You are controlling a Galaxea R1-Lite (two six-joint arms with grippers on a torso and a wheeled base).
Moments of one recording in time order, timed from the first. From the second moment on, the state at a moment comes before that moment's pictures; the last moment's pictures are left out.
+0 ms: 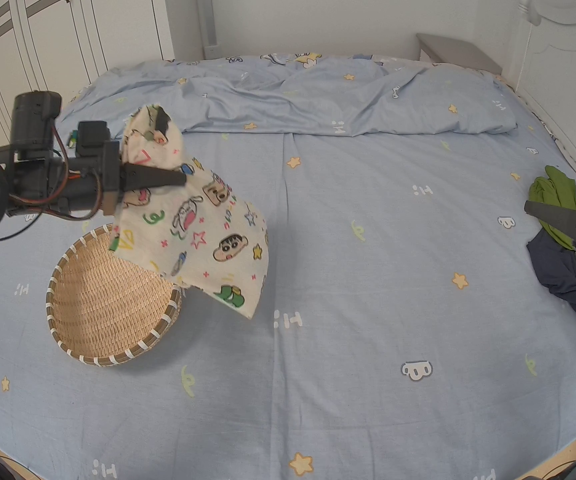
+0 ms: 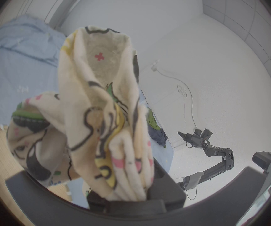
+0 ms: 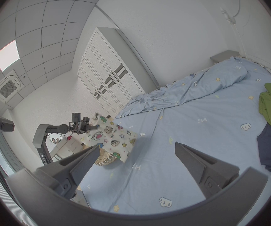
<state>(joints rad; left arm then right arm) -0.10 1.70 -1.31 -0.03 -0.90 -0.34 -0.02 1.24 -0.68 -0.43 0.77 0.28</state>
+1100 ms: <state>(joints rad) 0.35 1.79 -1.09 0.00 -0.76 -0.21 -0.02 1.24 -0.68 -0.43 0.77 0.28</state>
